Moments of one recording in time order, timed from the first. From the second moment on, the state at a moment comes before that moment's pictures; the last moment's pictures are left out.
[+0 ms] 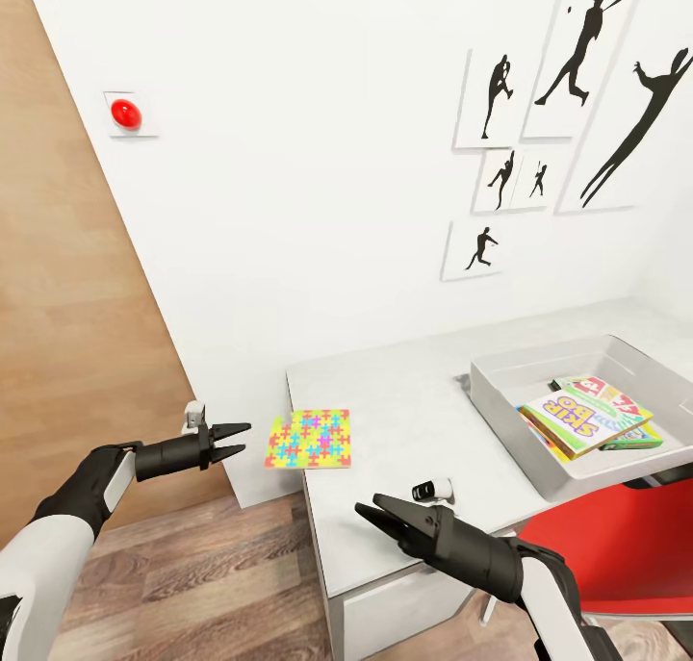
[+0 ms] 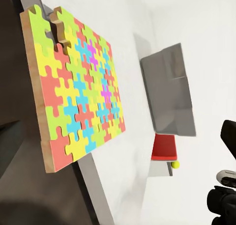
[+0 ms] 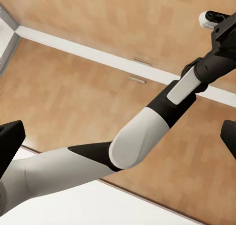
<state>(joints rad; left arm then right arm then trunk) -0.81 0.25 0.23 -0.53 0.14 0.86 -1.28 -0.14 -0.01 0.06 -1.60 -0.94 1.04 0.89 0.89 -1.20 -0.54</state>
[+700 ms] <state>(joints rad) -0.81 0.25 0.23 -0.53 0.14 0.86 -1.28 -0.13 -0.02 0.04 -1.60 -0.94 1.04 1.03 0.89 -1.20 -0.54</state>
